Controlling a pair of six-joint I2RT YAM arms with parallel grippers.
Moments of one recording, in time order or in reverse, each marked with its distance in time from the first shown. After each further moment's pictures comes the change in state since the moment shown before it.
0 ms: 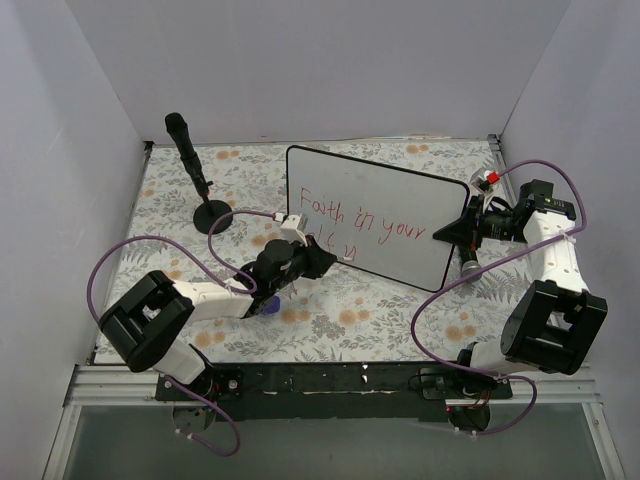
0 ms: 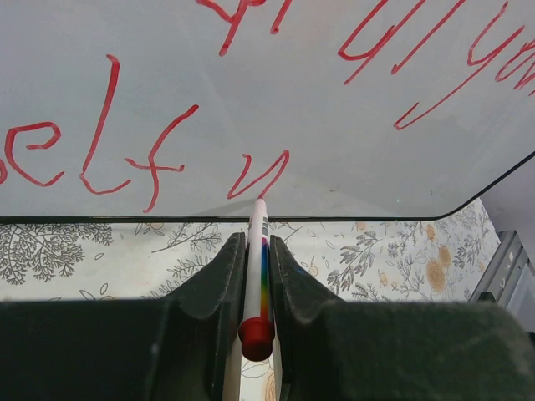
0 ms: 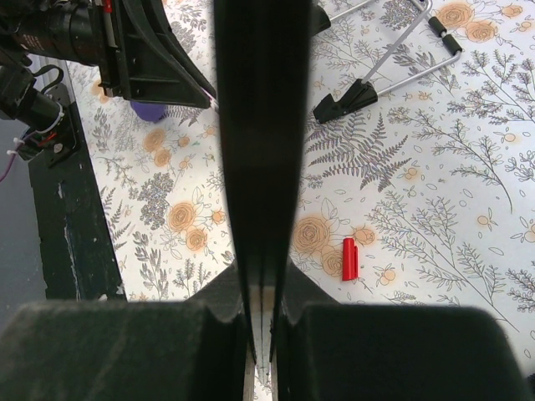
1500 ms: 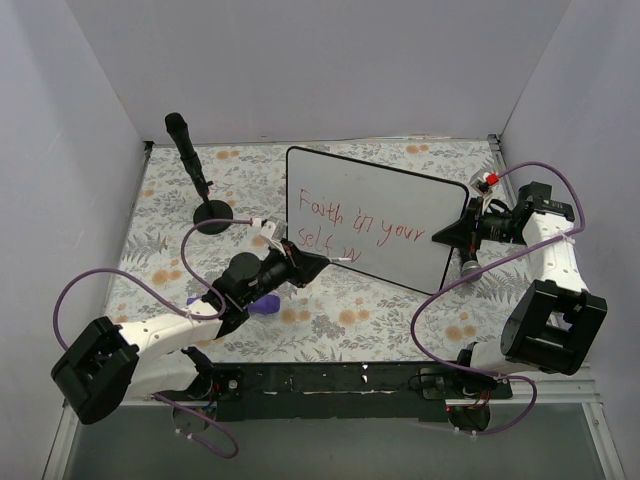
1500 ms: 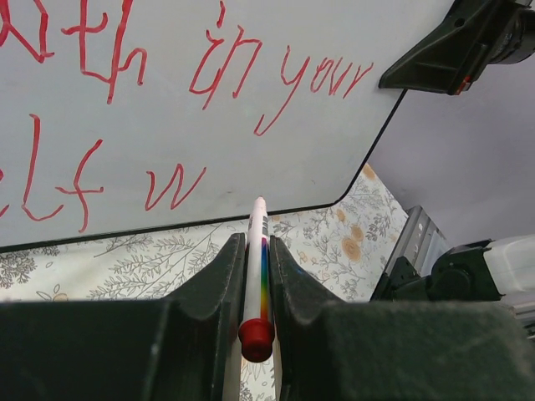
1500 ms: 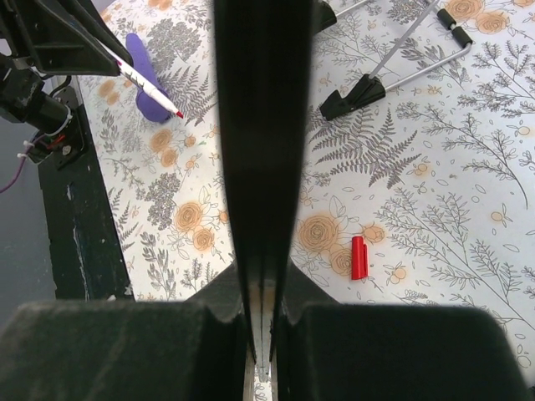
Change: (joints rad) left arm 0.001 -0.353 -0.127 -0.008 0.137 0.023; right arm 0.000 -0.002 -0.018 0.002 -0.005 0.011
